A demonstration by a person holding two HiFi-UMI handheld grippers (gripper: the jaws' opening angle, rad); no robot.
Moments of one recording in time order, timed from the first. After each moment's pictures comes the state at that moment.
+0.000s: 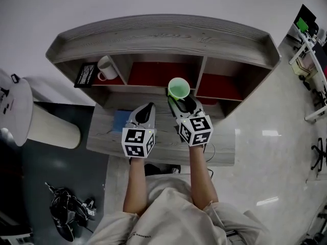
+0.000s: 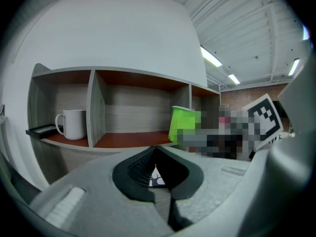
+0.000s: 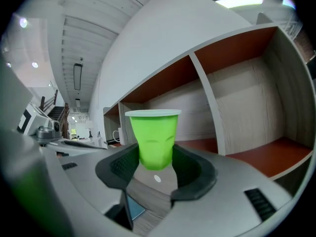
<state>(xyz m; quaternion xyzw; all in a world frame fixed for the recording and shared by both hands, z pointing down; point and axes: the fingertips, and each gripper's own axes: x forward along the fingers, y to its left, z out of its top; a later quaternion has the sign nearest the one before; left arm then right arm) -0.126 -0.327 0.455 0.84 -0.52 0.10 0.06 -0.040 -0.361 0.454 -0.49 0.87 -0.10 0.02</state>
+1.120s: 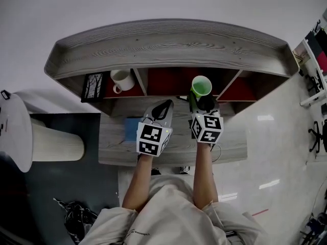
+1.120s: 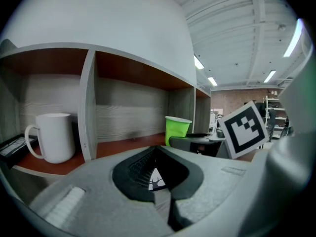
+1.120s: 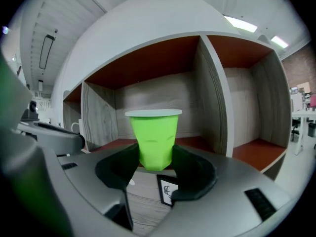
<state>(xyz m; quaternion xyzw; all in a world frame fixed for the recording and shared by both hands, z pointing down) -0.163 -0.386 0.445 0.91 -0.40 0.12 0.06 -0.055 -0.421 0.470 -0.65 0.75 -0.11 -0.03</state>
